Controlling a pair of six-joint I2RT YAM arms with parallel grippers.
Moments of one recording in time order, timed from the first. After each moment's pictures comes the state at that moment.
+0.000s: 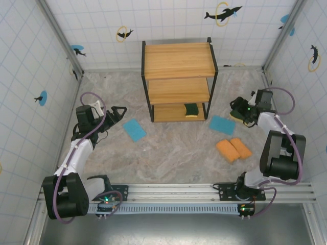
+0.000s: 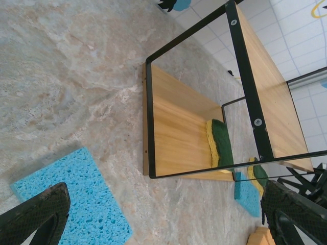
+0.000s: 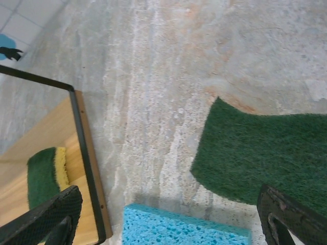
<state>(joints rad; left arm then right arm) 0.09 1.11 0.59 -0.05 0.68 -0.58 -0.17 1.51 0.87 -0.22 -0.36 0.43</state>
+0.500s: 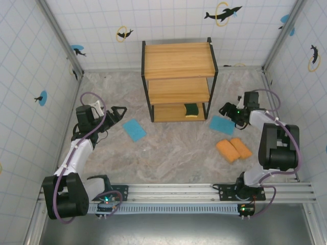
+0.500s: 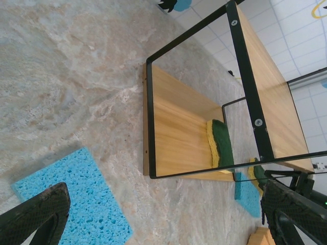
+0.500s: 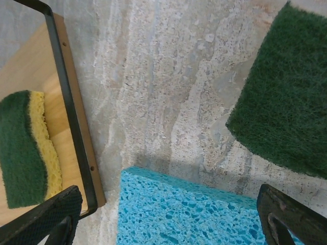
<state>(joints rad) 0.09 1.11 0.59 -0.05 0.68 -0.58 -0.07 1.62 0.88 -0.26 -0.37 0.41</state>
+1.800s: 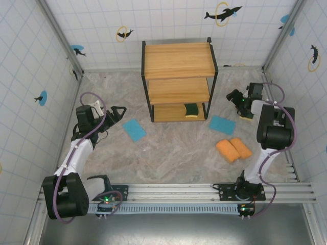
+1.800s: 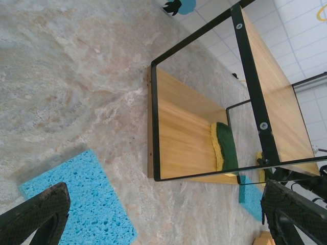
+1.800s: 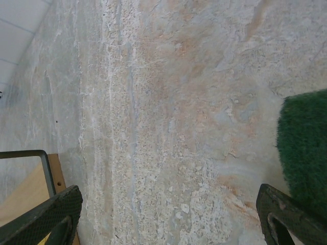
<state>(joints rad) 0.09 1.11 0.59 -0.05 0.66 -0.58 -0.14 1.92 1.11 -0.04 -0.35 0.58</state>
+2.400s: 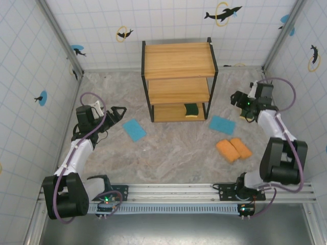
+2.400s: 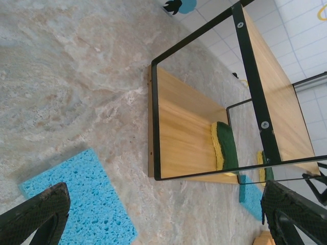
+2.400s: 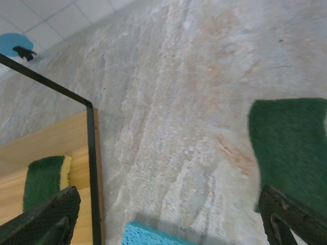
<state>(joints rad) 0.09 1.11 0.58 -0.05 0.66 -0.58 -0.14 1.42 0.91 -0.22 -0.25 0.27</state>
